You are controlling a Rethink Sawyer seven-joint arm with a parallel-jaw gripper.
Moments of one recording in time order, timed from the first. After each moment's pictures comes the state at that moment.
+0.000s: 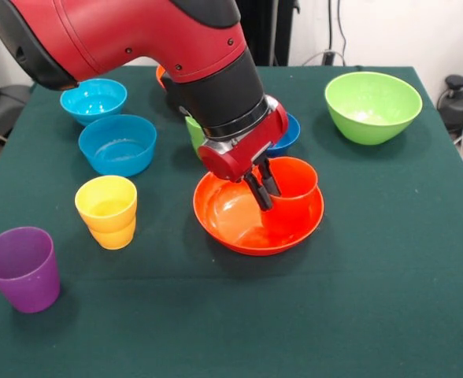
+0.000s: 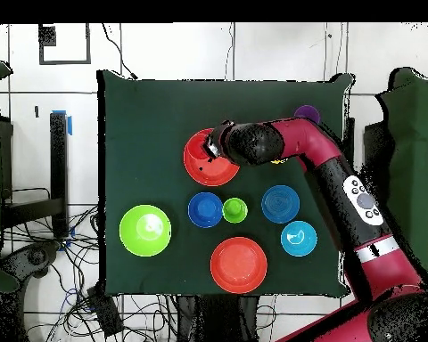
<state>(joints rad) -0.96 -0.22 1.11 1.46 -0.85 0.89 1.14</state>
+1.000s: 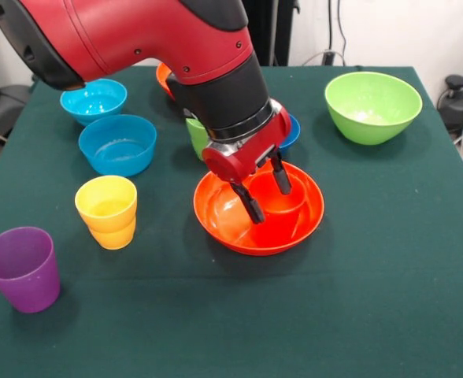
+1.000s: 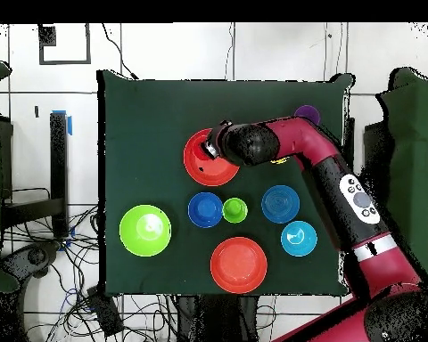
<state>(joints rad) -0.94 -0.23 1.11 1.46 -0.87 0.89 1.14</state>
